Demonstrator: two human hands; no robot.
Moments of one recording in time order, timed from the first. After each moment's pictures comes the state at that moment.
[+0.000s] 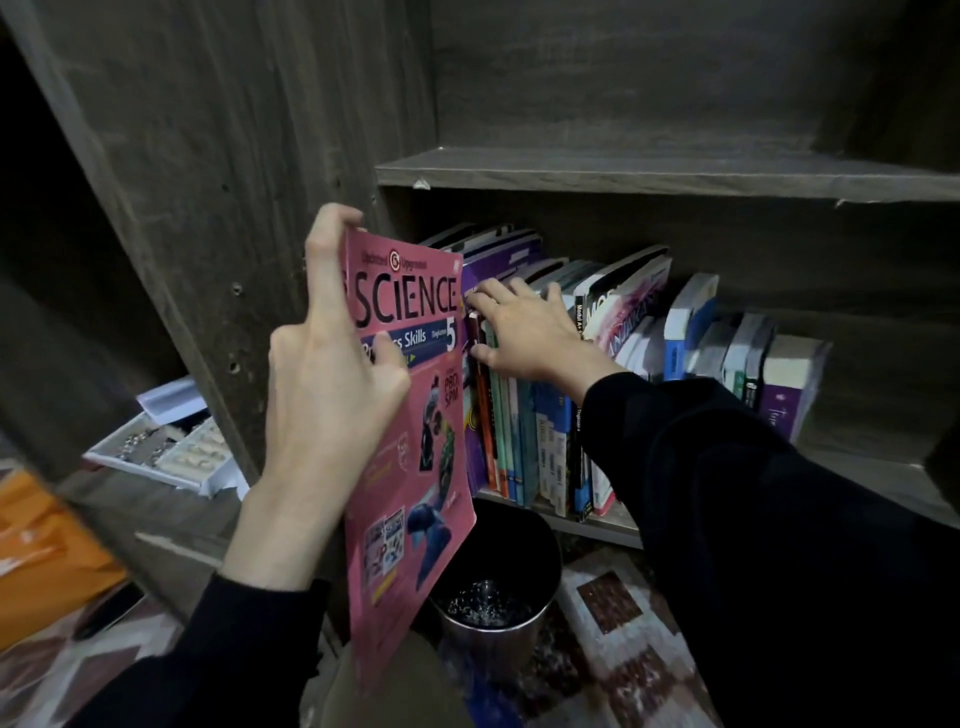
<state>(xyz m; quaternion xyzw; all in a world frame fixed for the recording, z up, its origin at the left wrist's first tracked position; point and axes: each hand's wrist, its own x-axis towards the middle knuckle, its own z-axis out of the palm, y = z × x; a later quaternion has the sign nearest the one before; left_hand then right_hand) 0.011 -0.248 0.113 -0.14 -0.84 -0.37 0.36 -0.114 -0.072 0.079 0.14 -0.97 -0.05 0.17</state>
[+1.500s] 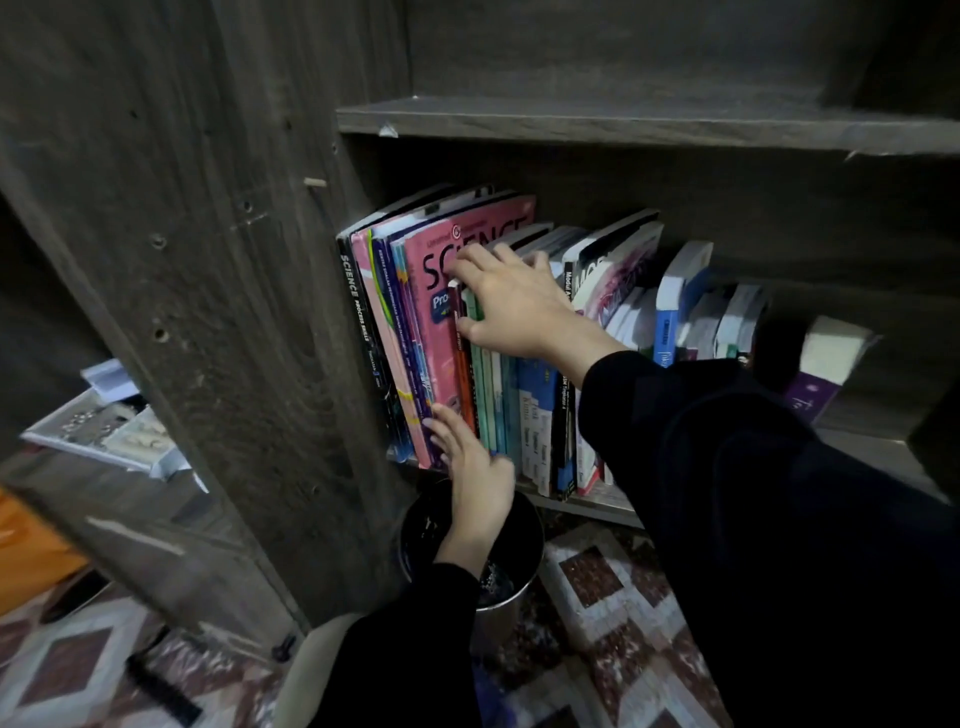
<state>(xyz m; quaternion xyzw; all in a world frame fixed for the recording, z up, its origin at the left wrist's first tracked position) -0.051 -0.141 -0.071 0.01 -0.82 -0.57 -0.02 -0.116 -0.061 0.072 0.18 -0.97 -0.02 0.19</state>
